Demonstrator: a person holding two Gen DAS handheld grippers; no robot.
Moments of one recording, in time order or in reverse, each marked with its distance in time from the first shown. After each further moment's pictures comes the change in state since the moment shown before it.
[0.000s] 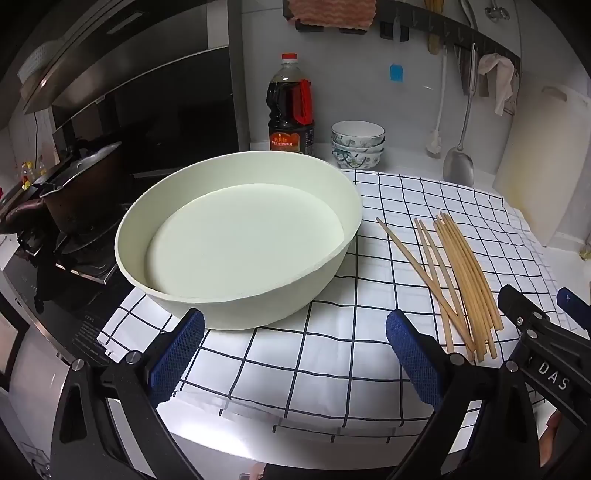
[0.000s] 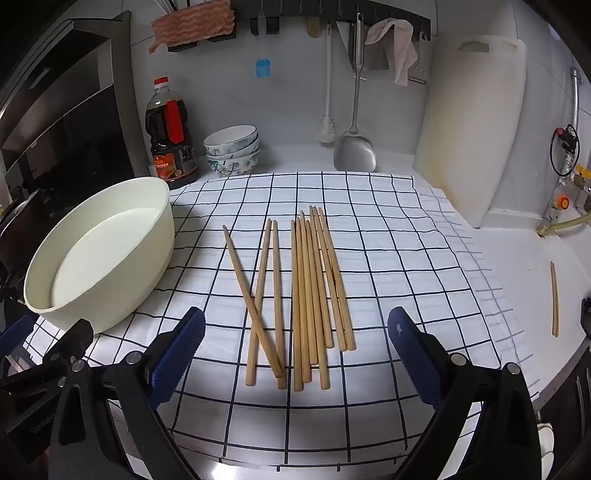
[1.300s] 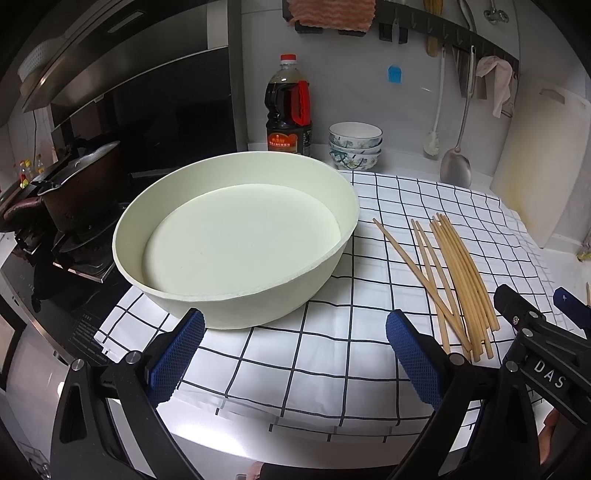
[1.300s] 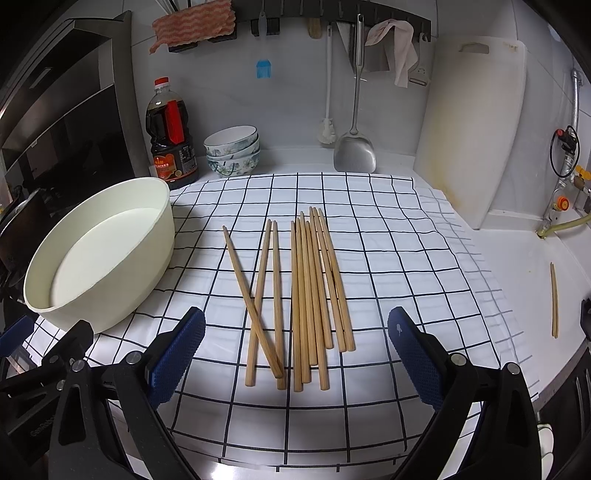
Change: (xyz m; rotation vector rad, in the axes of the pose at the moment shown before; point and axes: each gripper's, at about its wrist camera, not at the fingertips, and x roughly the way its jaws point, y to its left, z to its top) left arm -0.001 -0.006 -0.003 0.018 0.001 0.003; right arm -0.001 0.002 0.001 0.004 -0.005 0.002
